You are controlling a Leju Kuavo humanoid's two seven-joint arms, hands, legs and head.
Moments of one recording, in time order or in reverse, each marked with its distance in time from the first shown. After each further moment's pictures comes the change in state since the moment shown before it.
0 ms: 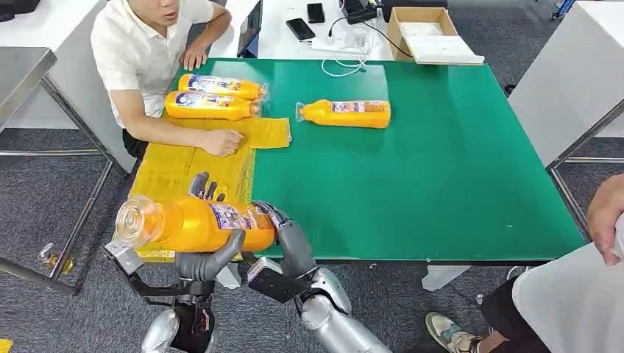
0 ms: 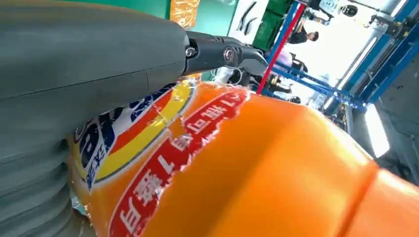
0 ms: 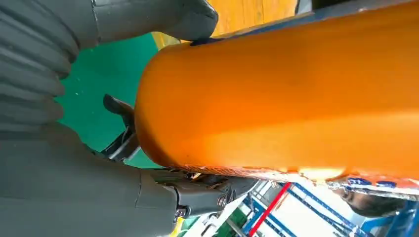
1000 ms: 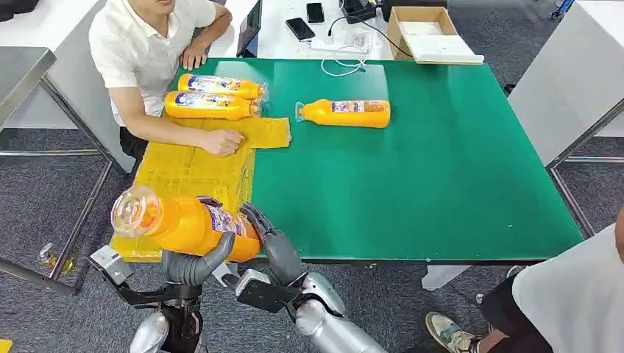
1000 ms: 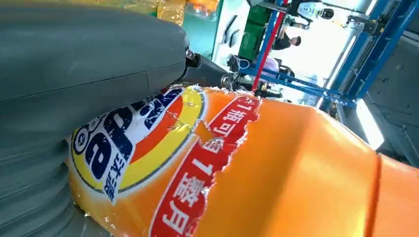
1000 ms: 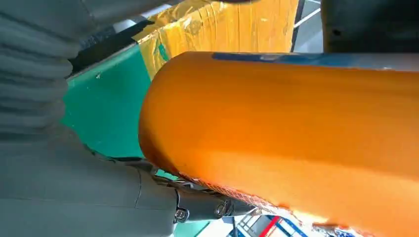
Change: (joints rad) left arm 0.016 0.027 0.041 -0.024 -0.091 -0.029 -0.044; right arm -0.011 0.006 0.092 0.040 -0.009 0.079 -0.002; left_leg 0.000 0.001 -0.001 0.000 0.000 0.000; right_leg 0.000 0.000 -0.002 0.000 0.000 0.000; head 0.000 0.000
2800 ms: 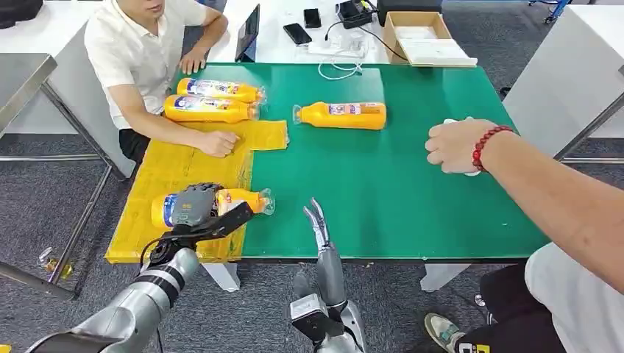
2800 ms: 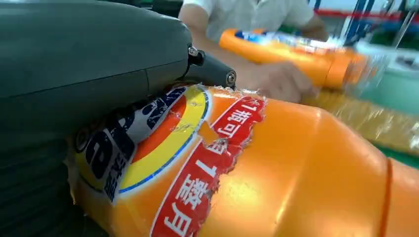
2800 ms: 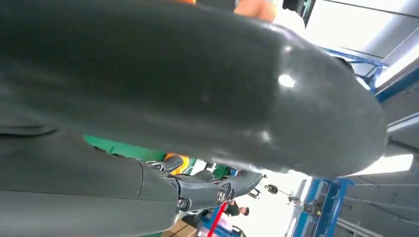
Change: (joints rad) left arm -0.676 0.127 0.082 1.203 -1.359 0.537 0.314; right arm 0.276 -0.122 -0.026 -0.462 -0.233 -0.298 -0.107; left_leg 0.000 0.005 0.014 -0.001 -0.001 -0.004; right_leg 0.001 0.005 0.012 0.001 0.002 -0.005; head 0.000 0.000
